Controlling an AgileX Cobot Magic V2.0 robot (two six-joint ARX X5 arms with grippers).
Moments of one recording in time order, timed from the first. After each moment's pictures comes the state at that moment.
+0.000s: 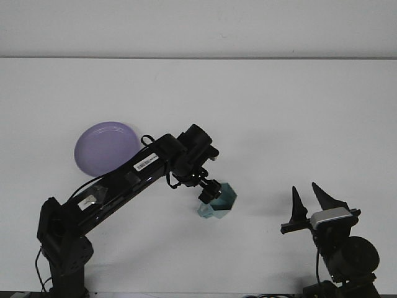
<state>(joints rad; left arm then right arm) -0.75 1.92 1.73 -0.96 0.29 -0.01 0.25 0.27 0.46 -0.30 0.03 0.03</state>
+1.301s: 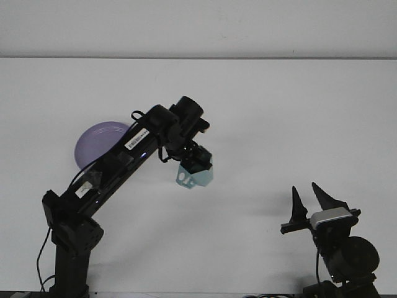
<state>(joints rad) -0.63 2.03 2.10 -1.21 0.16 0.03 0.25 0.27 0.46 -0.30 0.03 0.03</state>
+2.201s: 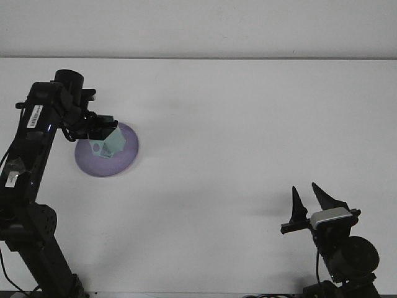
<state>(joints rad) 0.02 1.92 1.98 -1.23 0.13 0.04 0.25 0.27 0.46 -0.30 0.03 0.03</state>
